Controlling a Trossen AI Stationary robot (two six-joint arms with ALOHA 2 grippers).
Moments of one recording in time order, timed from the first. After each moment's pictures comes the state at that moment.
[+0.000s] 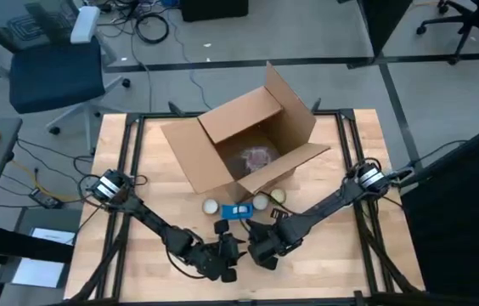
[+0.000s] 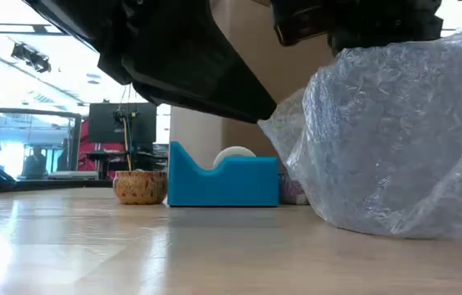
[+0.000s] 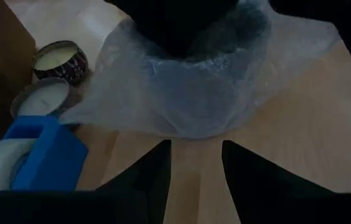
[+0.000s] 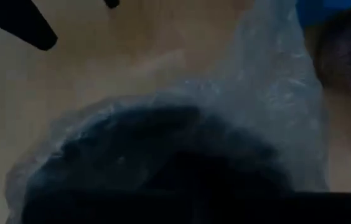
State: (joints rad) left arm -0.62 1.95 1.16 0.12 -0.68 -0.40; right arm 0.52 2.03 1.57 -0.97 0.16 0.83
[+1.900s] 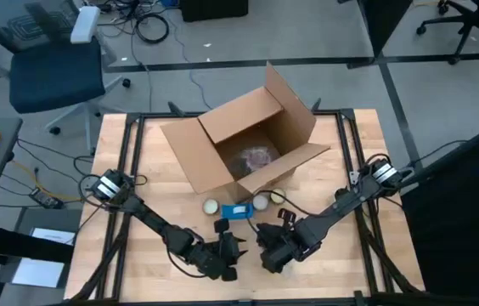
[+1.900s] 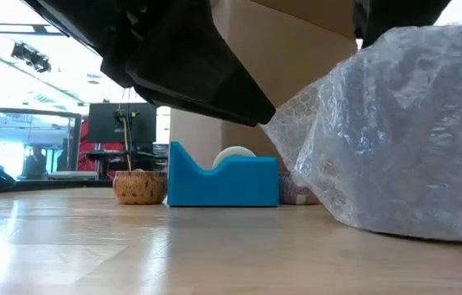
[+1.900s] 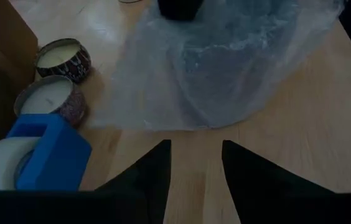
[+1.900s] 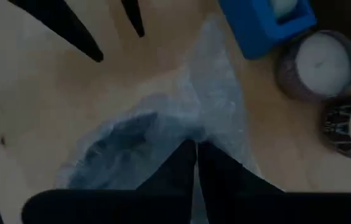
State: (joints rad) left arm -0.61 1.95 1.16 0.11 -0.68 -0.41; right arm 0.59 1.91 1.51 -0.90 0.35 0.90
